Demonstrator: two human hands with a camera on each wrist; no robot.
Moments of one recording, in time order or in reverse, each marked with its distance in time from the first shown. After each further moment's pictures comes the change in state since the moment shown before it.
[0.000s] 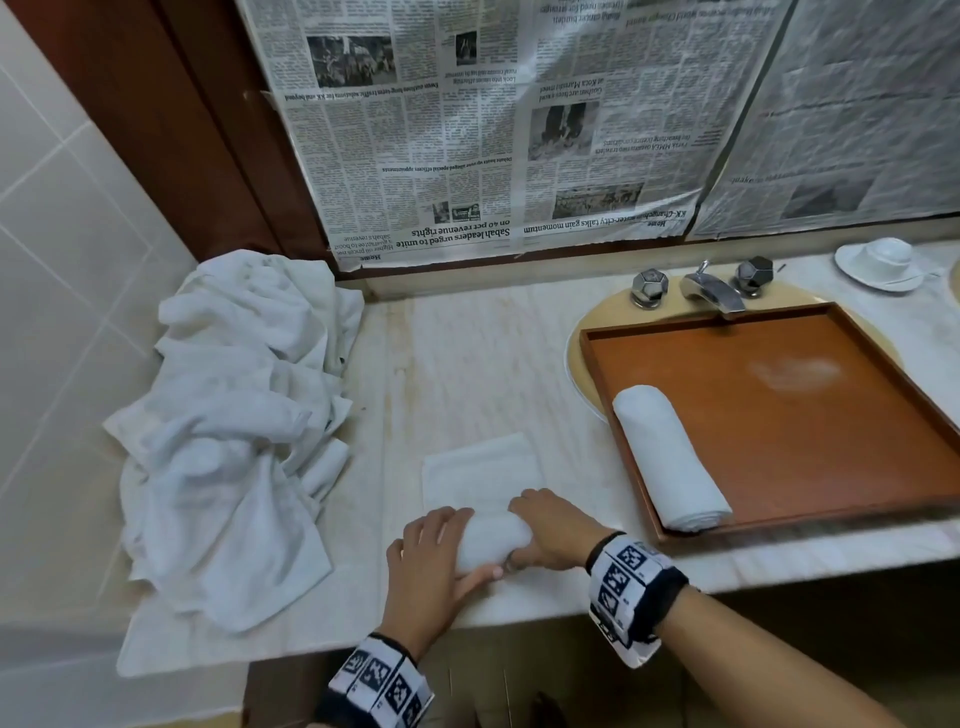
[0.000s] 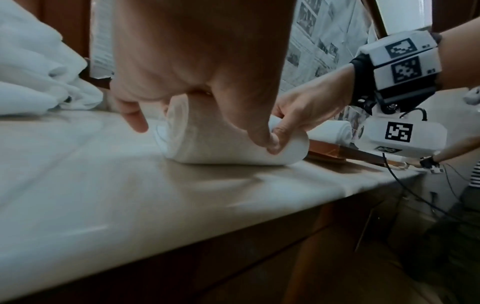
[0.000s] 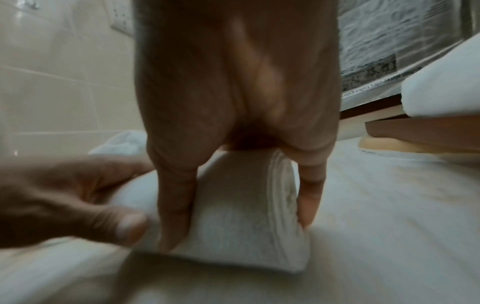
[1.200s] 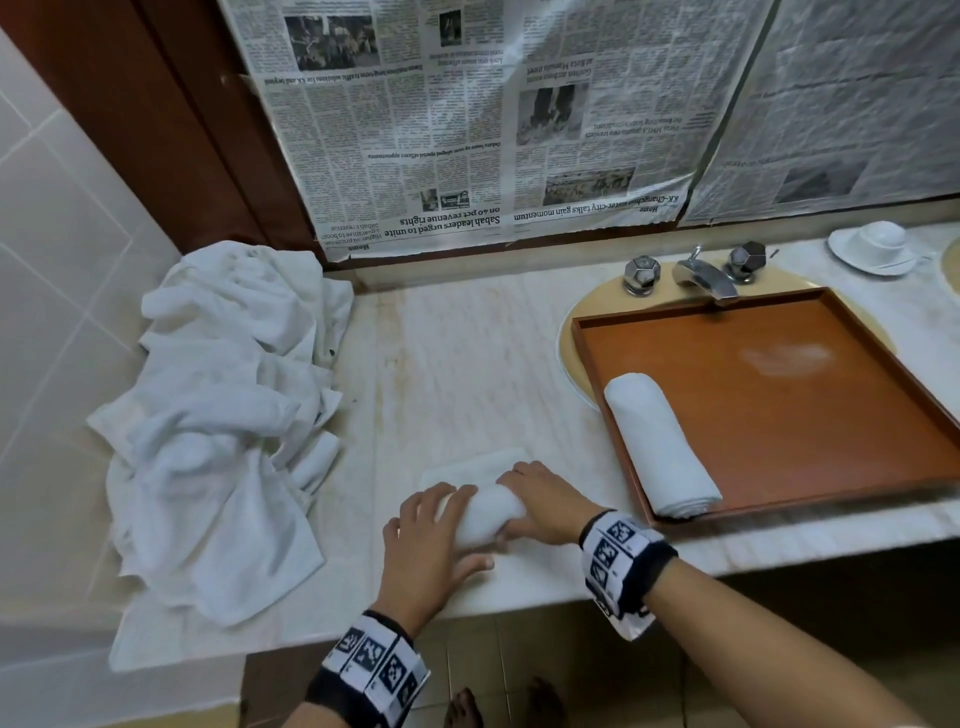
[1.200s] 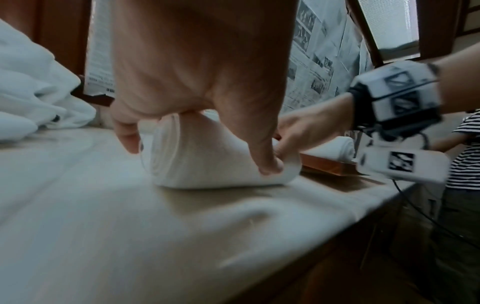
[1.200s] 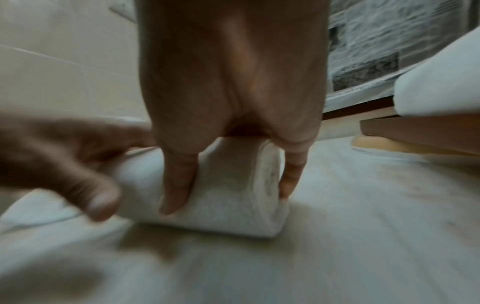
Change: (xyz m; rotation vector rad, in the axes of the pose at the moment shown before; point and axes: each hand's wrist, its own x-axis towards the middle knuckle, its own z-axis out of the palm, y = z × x) left_hand 0.009 0.007 -0.013 0.037 -0.072 0.038; right_hand 0.004 0.005 -0.011 0.020 0.050 -0.020
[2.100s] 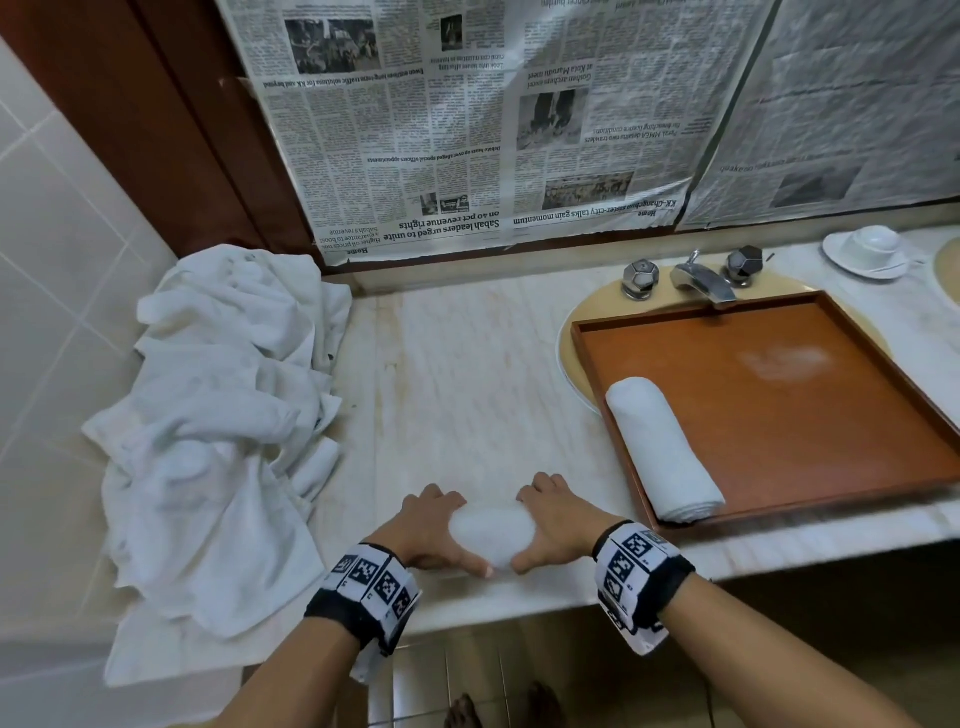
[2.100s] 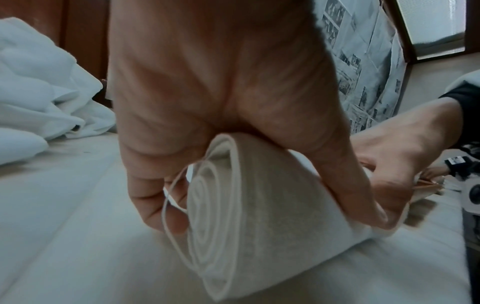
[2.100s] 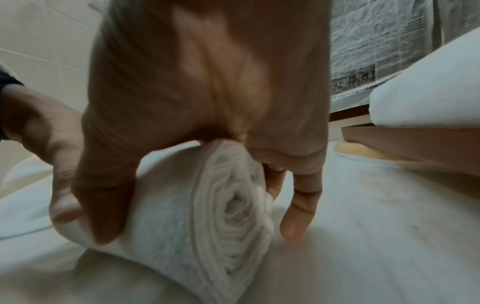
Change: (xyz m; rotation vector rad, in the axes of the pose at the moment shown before) left_hand 0.056 -0.009 -0.037 -0.099 -0.593 -0.110; right_hand -0.009 0.006 0.005 -0.015 -0.123 0.123
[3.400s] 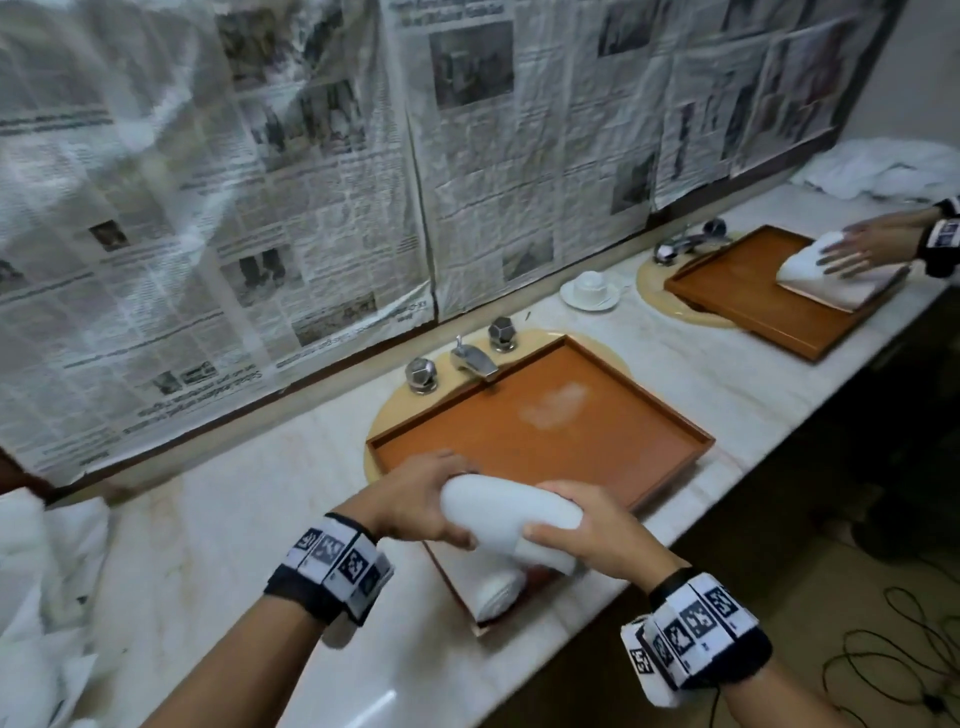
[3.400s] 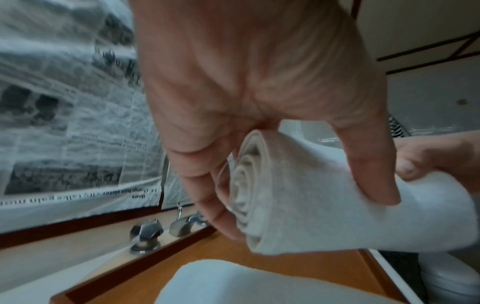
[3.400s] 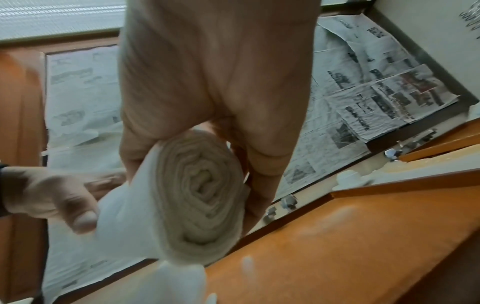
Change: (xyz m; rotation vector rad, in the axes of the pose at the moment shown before) left_hand 0.066 0.279 -0.102 0.341 0.119 0.809; right_hand -0.176 0.188 -0.069 0.765 0.830 0.091
